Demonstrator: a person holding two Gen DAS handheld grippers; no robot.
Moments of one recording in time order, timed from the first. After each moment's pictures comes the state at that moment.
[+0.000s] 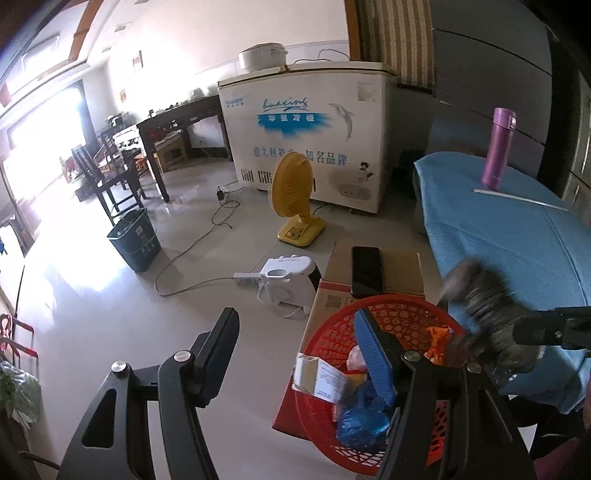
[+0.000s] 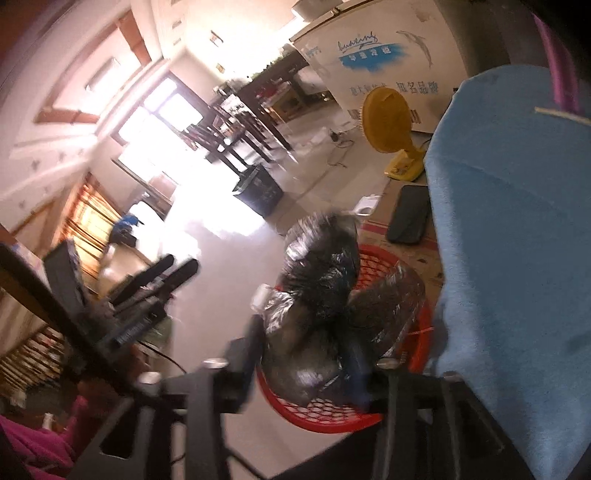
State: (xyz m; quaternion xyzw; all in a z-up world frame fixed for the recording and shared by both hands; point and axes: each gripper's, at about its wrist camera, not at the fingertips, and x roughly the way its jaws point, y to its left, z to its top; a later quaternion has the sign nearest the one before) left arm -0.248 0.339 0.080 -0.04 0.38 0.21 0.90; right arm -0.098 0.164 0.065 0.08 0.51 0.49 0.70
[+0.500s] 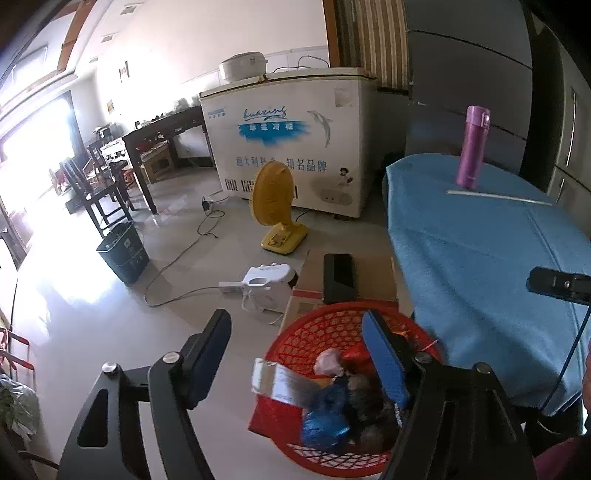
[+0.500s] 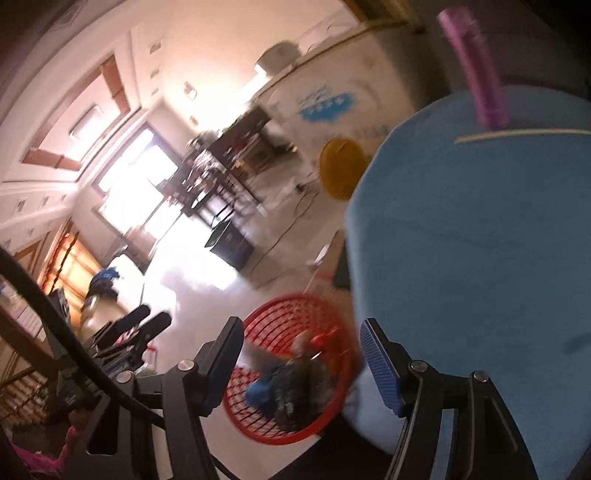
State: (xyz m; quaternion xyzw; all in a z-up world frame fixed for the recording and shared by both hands) left arm -0.237 0.298 0.095 -0.04 0.37 0.19 0.91; right arm -0.080 0.075 0.087 0.12 0.45 0.41 0.78
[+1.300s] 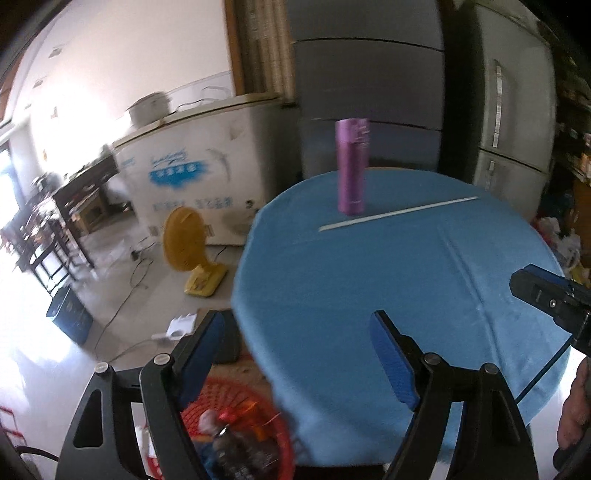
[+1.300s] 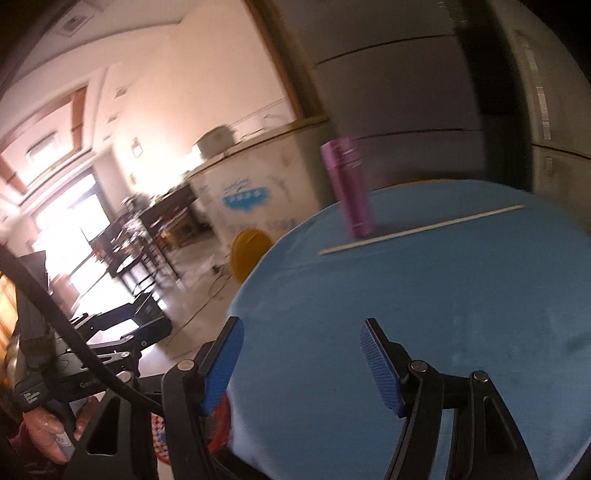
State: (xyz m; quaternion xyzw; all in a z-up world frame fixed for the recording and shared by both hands) left arm -0.133 0.117 0.156 0.03 0.35 0.05 0.94; right arm -0.084 -0.076 0.176 0.10 0.33 0.25 0.91
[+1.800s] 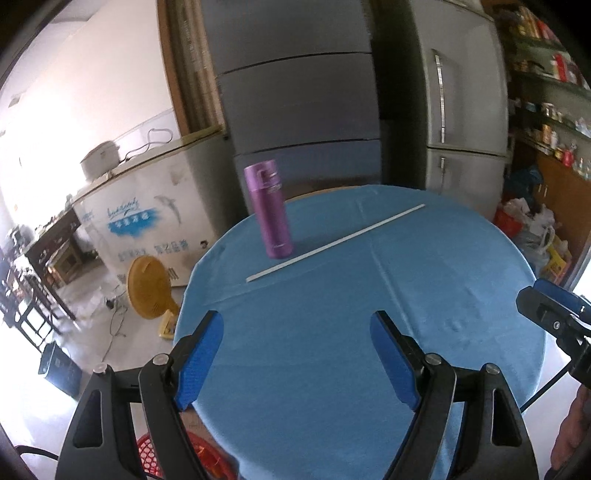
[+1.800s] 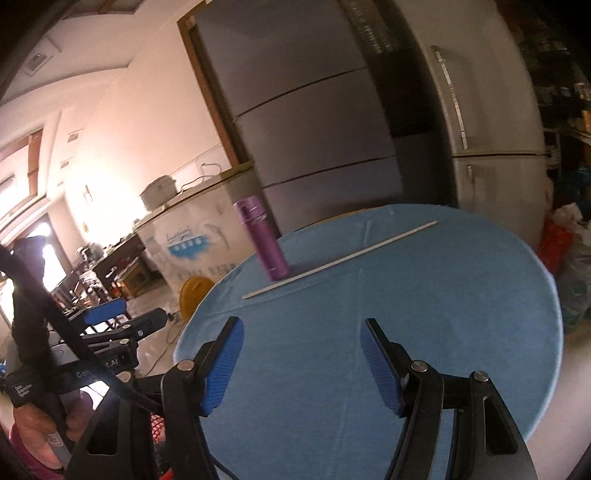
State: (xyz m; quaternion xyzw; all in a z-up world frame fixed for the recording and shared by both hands) left arm -0.099 0.009 0.199 0.09 0.32 -0.01 0.94; right arm -0.102 -0.188 0.211 0.14 0.28 0.13 0.94
